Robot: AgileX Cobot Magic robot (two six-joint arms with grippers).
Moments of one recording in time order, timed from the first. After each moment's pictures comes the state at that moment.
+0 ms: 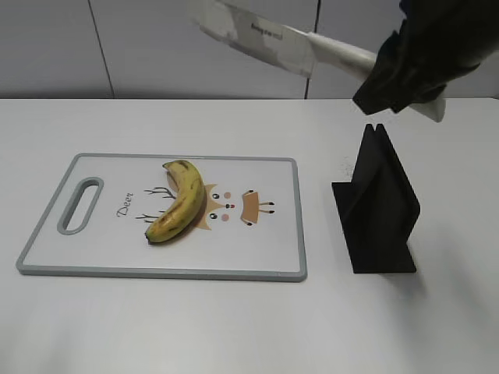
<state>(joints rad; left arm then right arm) 0.01 0.52 -0.76 -0.27 0.80 0.49 0.46 1.42 -1.24 0.14 0.87 -0.46</state>
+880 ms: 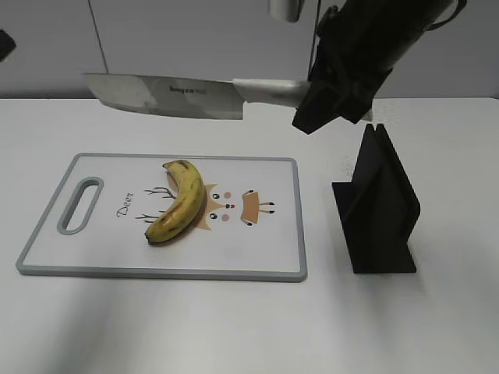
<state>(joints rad) -0.19 1.22 -1.29 -0.35 1.07 1.07 0.46 1.71 -1.48 0.35 1.05 -0.95</state>
